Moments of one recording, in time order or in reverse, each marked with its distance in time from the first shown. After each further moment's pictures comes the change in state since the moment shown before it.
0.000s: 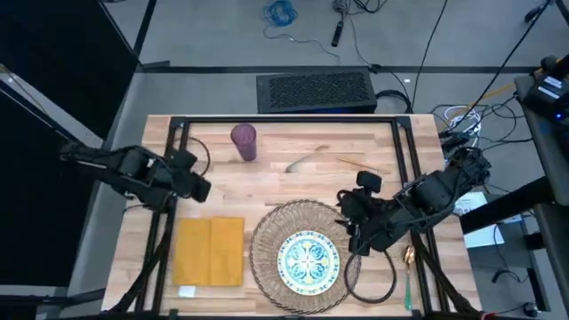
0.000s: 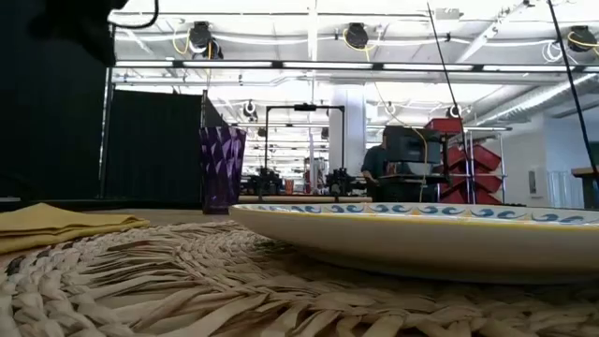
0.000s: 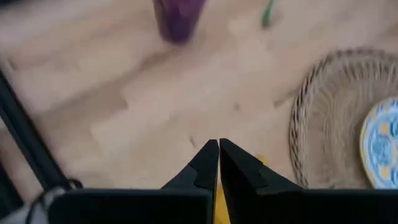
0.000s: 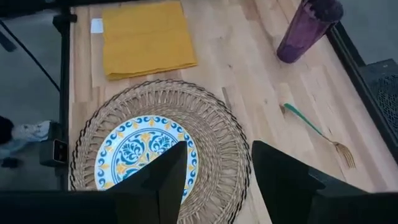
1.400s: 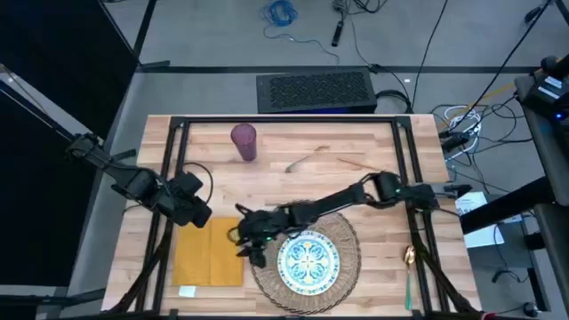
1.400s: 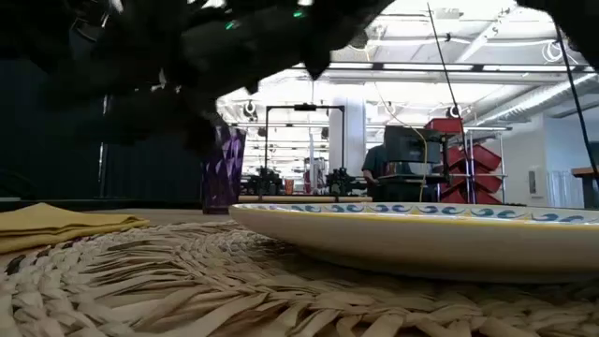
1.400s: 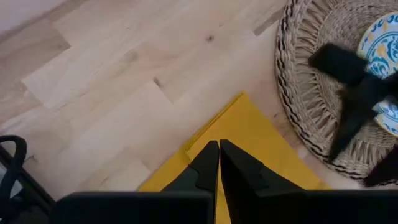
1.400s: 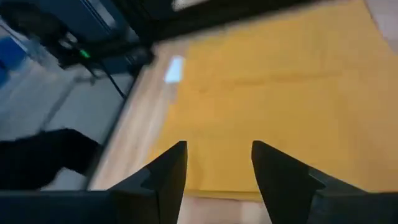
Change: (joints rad) left arm -0.268 0.031 -0.143 0.122 0.015 -0.181; right arm -0.384 0.747 -0.214 1.453 -0.749 -0.297
